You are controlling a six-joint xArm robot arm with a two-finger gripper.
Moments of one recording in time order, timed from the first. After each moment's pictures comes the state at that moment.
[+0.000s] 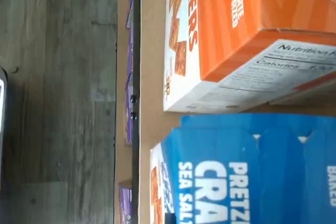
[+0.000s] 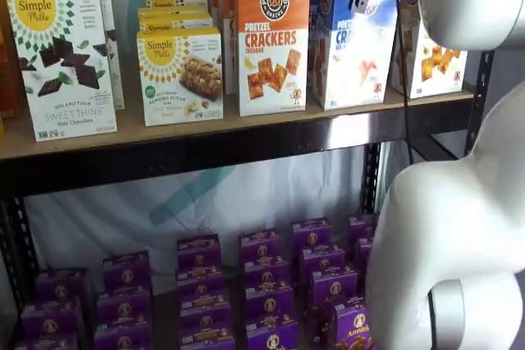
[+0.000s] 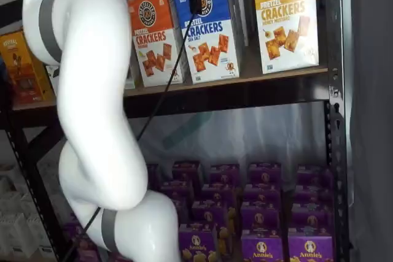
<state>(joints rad) -0.23 -0.22 -1.64 0.22 1.69 -1.73</state>
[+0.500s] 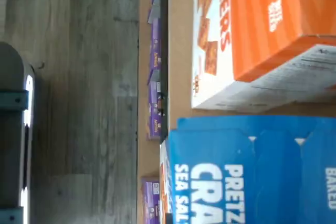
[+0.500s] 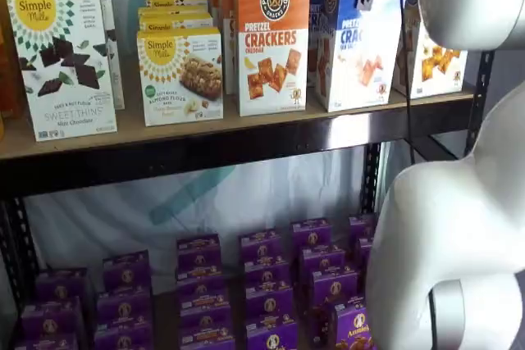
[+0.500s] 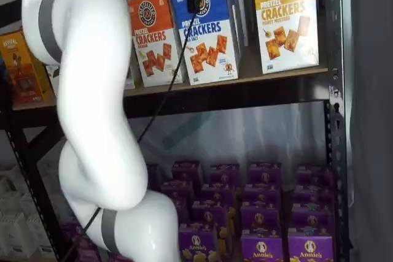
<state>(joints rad) -0.23 -0.23 -1.68 0.20 1.78 -1.73</state>
